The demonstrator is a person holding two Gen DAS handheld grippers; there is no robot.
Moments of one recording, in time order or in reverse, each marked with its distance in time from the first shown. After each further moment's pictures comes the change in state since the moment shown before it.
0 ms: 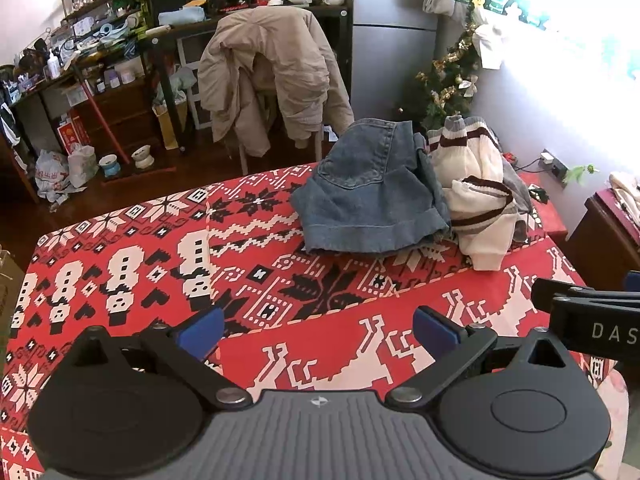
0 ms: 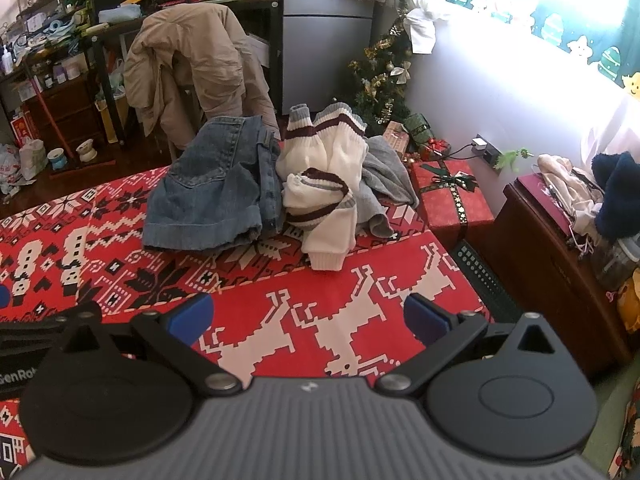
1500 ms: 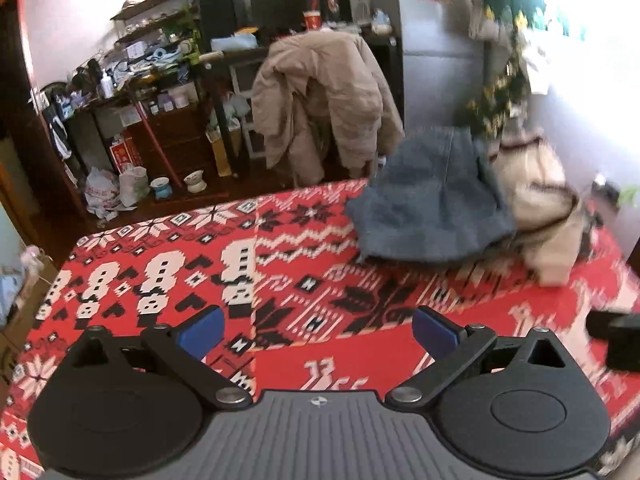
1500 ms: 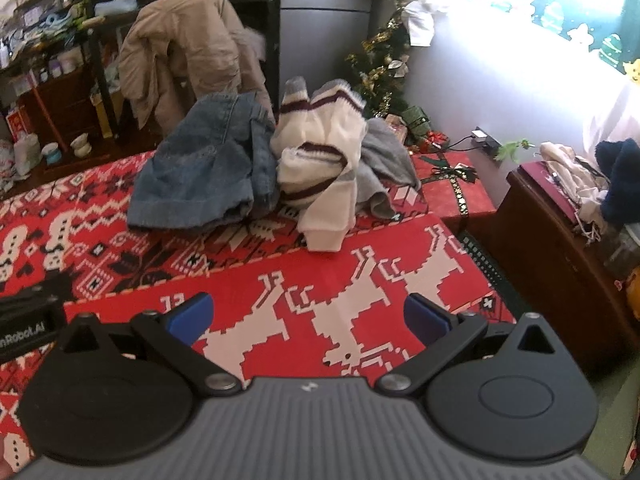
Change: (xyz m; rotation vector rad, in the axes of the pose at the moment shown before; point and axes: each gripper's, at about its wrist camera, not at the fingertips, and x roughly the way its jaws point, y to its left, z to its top) left arm 0.041 0.004 -0.037 -0.018 -0.091 0.139; right arm 0.039 0.000 -0.027 0.000 0.007 0.001
